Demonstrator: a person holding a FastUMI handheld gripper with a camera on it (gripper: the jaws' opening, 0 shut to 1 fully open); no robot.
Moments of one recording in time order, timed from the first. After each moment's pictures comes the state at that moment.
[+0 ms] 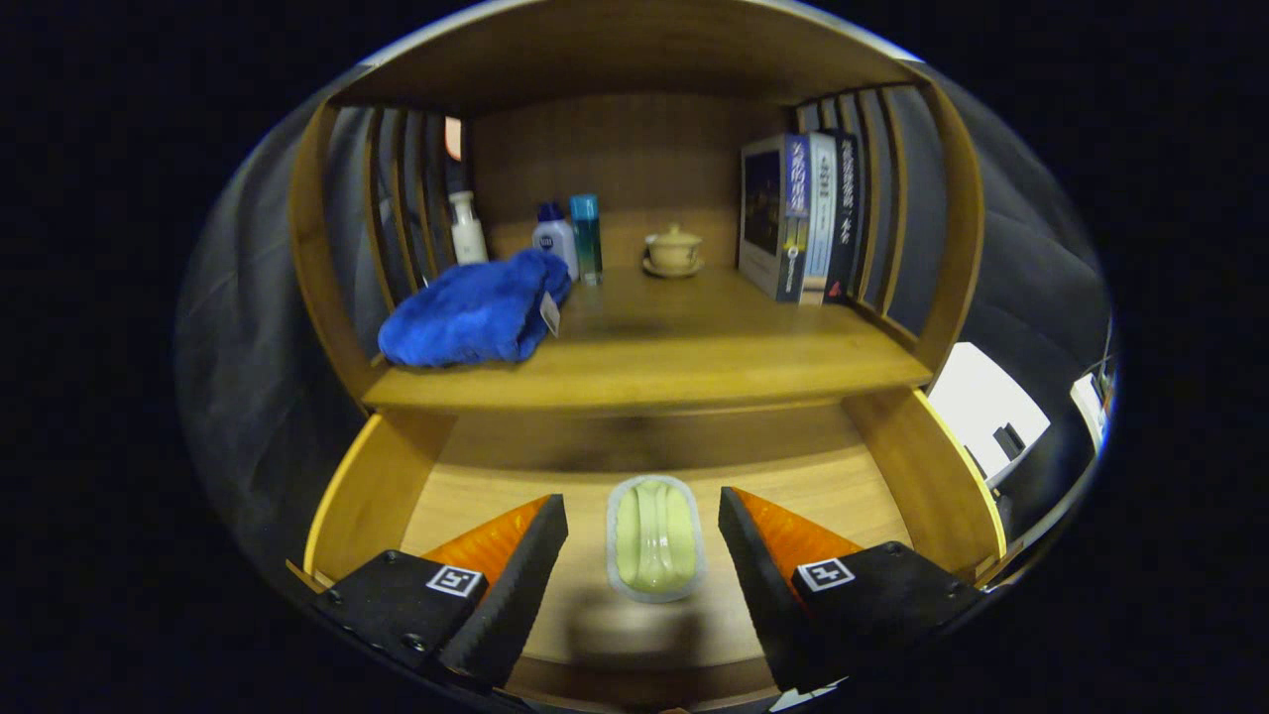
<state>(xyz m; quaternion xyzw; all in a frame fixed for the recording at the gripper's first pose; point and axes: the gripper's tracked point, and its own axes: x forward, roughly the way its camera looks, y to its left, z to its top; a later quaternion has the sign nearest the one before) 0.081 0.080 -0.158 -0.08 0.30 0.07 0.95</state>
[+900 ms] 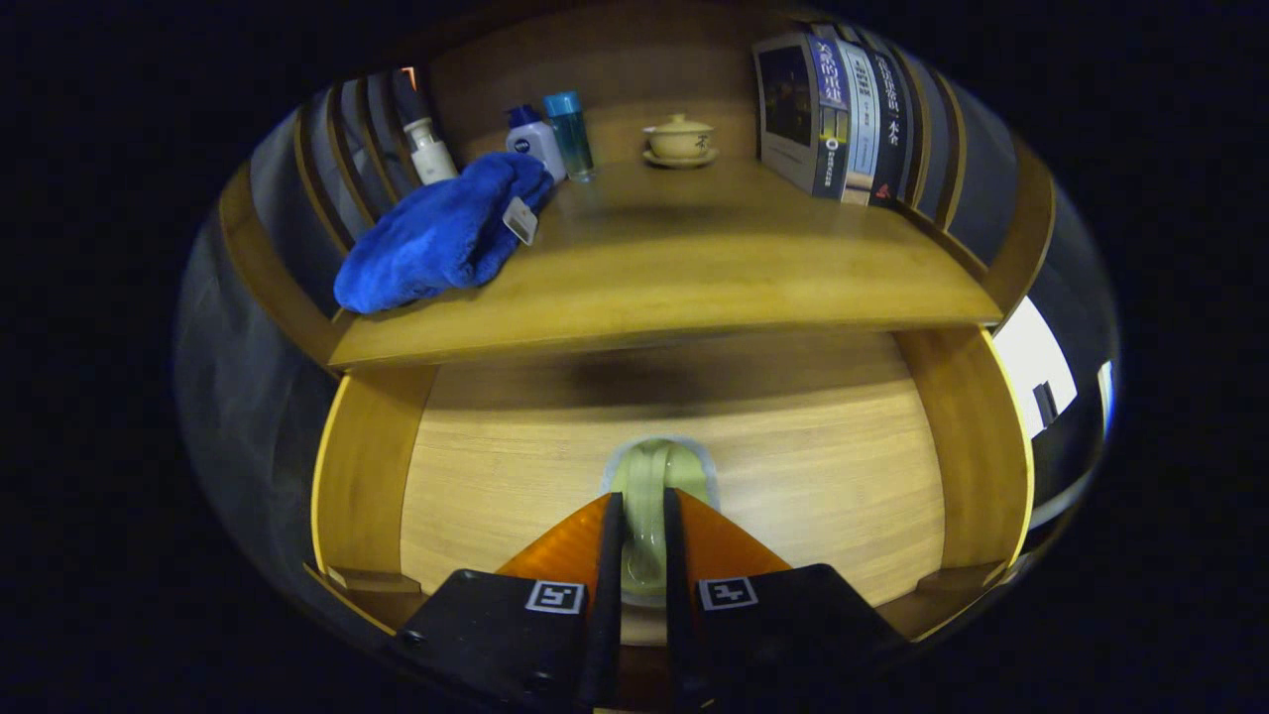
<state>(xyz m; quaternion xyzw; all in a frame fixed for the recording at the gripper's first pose) 0.079 0.079 -0.172 -0.04 0.42 0.08 0.90</state>
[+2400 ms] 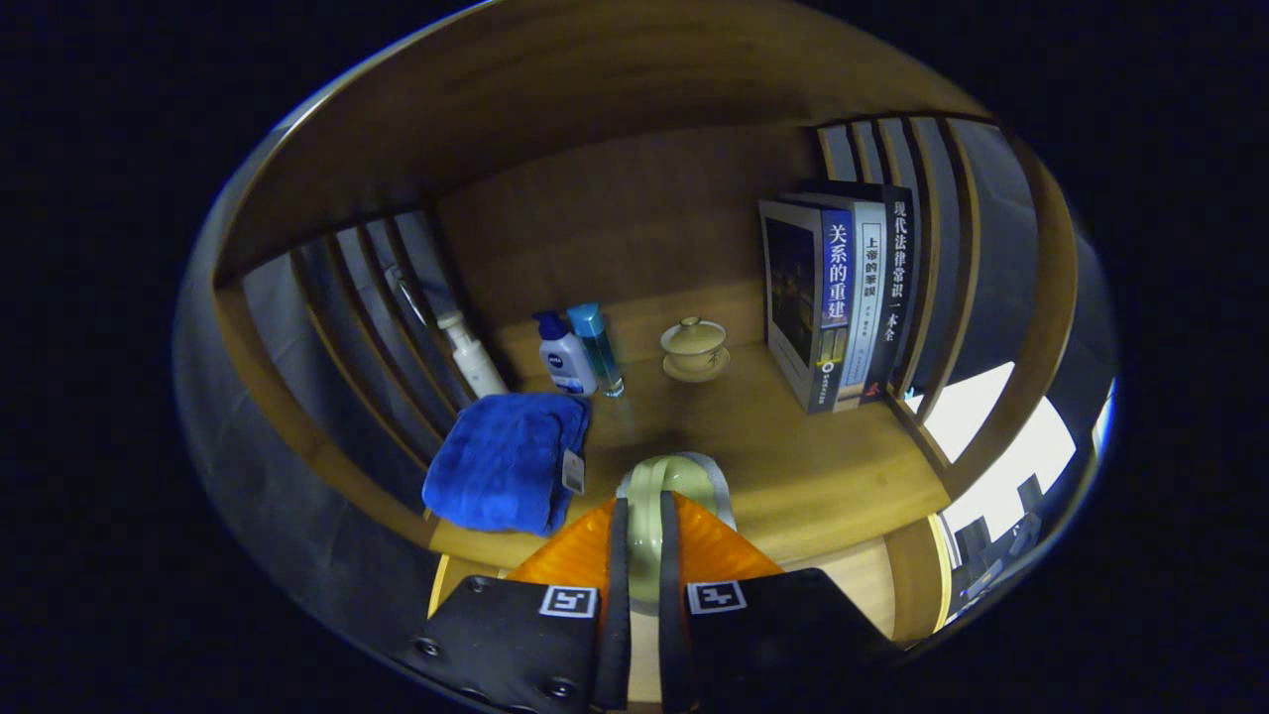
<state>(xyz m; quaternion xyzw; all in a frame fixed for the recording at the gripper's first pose) 0.197 0.110 -0.004 0.01 0.26 0.10 0.96</state>
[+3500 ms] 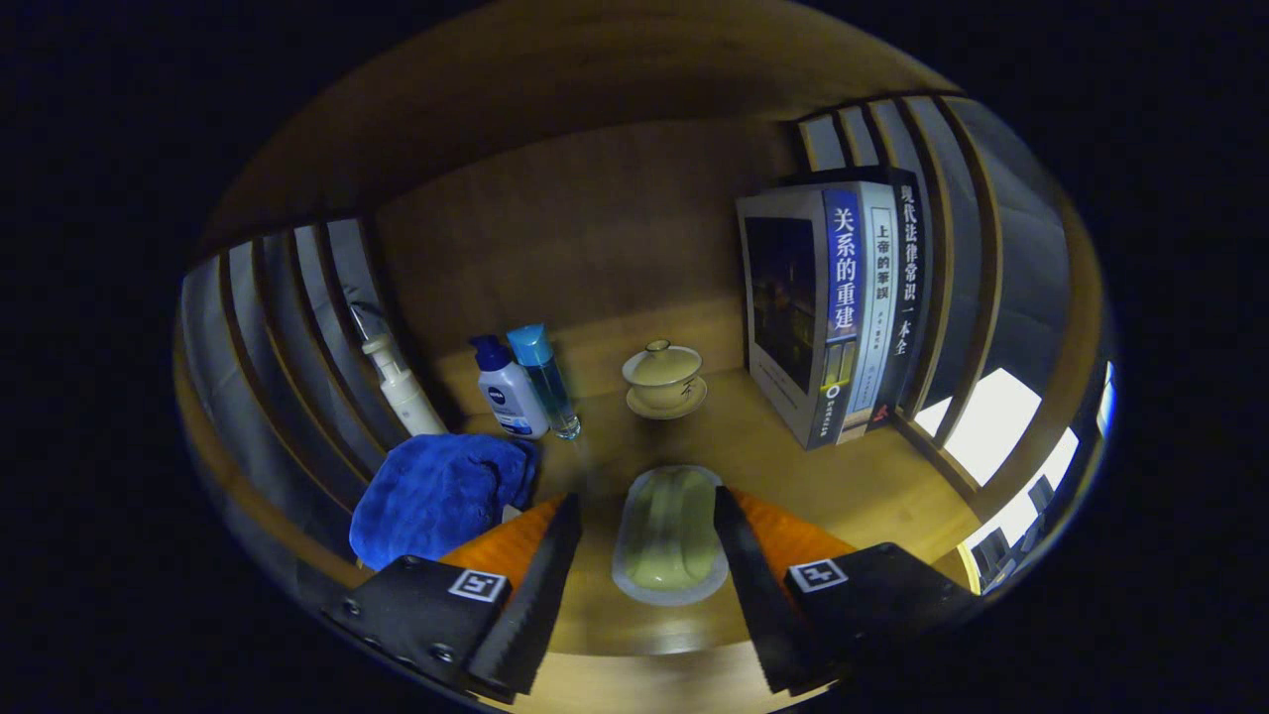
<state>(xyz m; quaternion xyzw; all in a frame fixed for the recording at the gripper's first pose) 0.246 0.097 -0.034 0.01 0.20 0.06 0.98</state>
